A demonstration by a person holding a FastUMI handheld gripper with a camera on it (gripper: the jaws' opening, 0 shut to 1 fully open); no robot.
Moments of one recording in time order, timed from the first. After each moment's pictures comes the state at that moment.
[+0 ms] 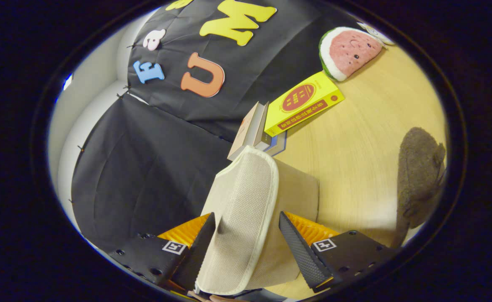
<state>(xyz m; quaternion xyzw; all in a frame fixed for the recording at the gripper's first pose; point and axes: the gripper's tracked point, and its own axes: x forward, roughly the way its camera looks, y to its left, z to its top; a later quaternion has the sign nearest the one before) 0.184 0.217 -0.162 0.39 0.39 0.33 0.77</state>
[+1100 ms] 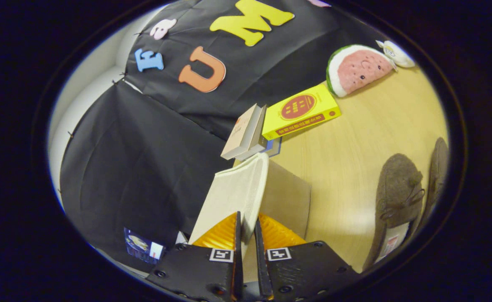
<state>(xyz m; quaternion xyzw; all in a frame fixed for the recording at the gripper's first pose) 0.170 0.202 -0.116 0.30 0.40 0.30 0.81</state>
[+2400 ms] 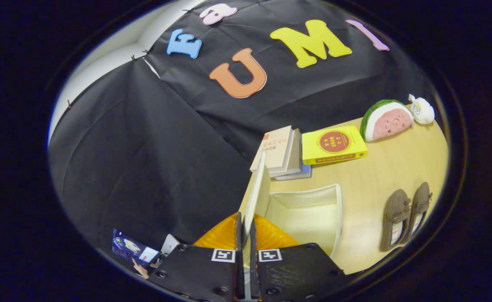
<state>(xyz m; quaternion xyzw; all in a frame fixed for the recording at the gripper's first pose) 0.153 0.344 0.048 0.21 0.38 0.26 0.87</state>
